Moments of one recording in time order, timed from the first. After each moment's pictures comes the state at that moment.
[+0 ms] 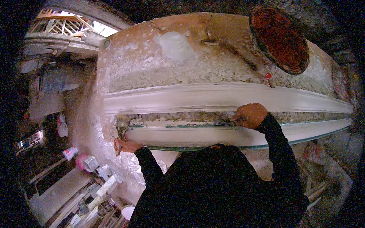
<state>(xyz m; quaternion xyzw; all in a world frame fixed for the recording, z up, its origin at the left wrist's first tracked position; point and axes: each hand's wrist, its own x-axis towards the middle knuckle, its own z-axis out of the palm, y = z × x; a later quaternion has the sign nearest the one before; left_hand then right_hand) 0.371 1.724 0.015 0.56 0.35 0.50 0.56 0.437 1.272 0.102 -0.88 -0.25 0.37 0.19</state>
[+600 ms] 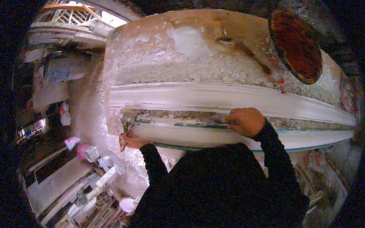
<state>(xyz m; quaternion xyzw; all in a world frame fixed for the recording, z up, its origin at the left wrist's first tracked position) 0.369 1.728 0.011 0.53 0.38 0.51 0.56 0.450 1.332 0.118 -0.87 -0.27 0.34 0.24</state>
